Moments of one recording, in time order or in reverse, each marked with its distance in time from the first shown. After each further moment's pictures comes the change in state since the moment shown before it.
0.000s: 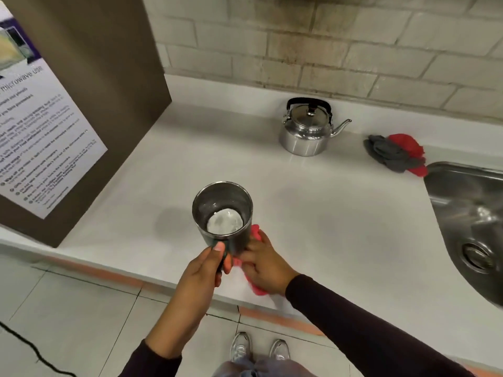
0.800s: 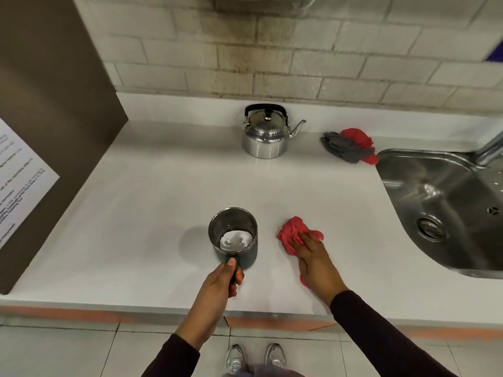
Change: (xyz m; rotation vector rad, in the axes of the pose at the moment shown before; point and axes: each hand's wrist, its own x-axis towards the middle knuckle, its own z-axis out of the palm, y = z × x) left_hand 0.025 -0.043 0.048 -0.025 -0.242 -0.061; right_hand -0.111 0.052 -0.048 -0.252 0.332 0.483
